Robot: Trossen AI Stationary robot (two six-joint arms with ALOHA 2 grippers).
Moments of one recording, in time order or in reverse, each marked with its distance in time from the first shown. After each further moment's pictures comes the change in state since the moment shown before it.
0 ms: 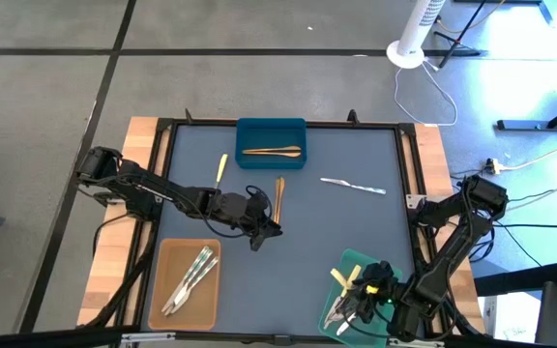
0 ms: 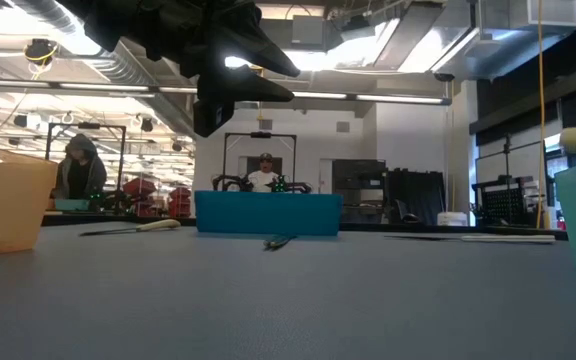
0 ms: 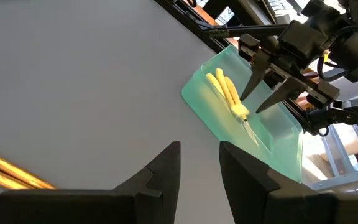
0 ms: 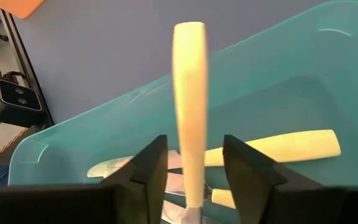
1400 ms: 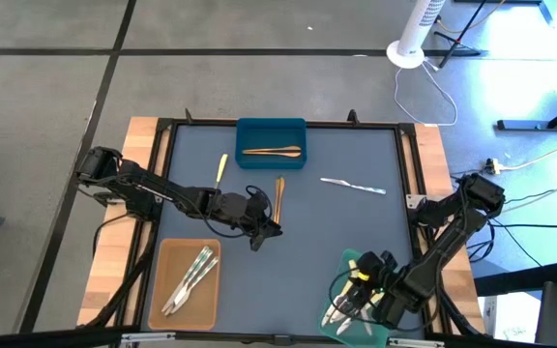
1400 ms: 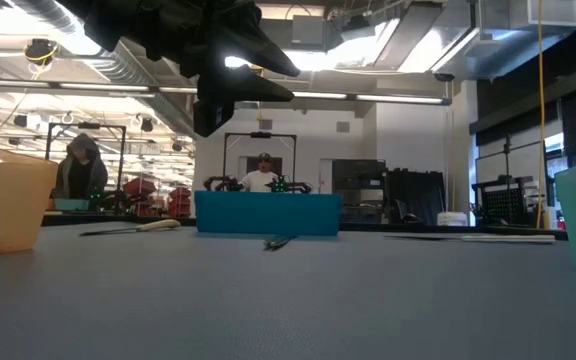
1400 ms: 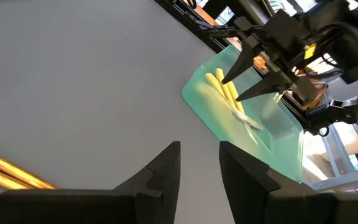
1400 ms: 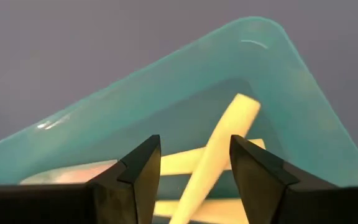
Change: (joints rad) left arm 0.000 0.000 0.000 0.000 0.000 0.003; right arm -0.117 -0.004 0.059 -0.233 -0.183 0.022
